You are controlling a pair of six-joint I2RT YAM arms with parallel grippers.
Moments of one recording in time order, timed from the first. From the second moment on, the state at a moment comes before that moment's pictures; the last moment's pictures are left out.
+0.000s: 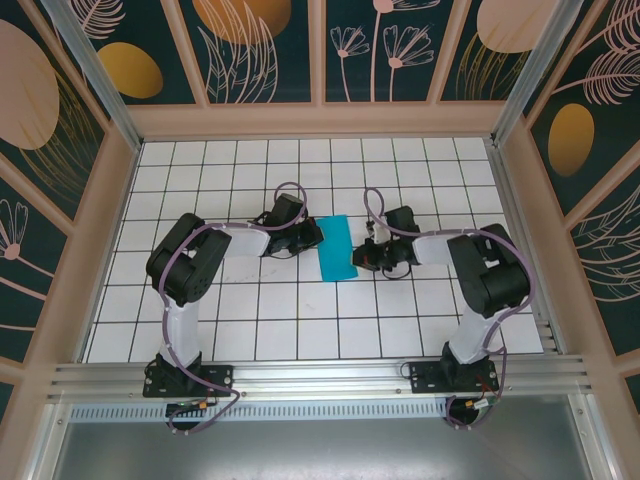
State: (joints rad) left arm -0.57 2.02 1.06 0.12 0.31 -0.95; right arm 0.38 1.76 0.74 -0.02 -0.66 0.51
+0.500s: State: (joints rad) left arm -0.57 2.02 1.06 0.12 0.31 -0.95; right arm 0.42 1.73 0.83 -0.15 -0.67 0.49
